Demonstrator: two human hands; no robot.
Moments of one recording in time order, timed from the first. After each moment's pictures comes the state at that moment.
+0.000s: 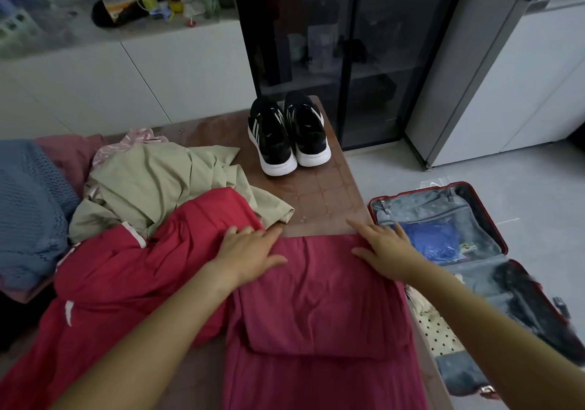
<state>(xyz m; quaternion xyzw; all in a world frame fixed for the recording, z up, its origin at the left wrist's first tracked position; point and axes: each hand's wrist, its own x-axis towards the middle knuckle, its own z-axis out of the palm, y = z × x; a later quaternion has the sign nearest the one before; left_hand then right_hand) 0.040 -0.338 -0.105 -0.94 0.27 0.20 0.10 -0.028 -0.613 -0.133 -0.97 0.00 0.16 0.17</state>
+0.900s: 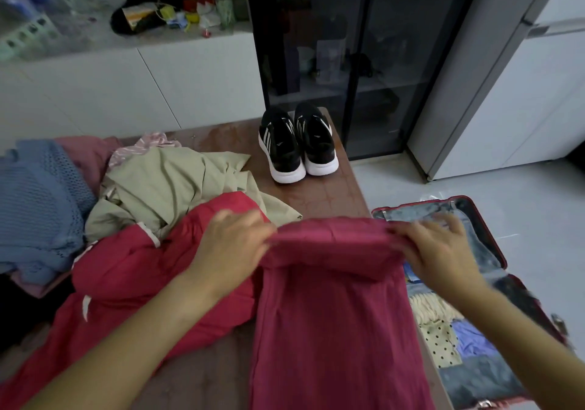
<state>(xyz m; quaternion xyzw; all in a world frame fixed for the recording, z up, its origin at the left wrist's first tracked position) 0.014 -0.310 -0.025 -0.93 0.35 -0.11 -0.04 -0.061 -0.633 -0.075 -0.96 -0.09 -0.23 0.09</state>
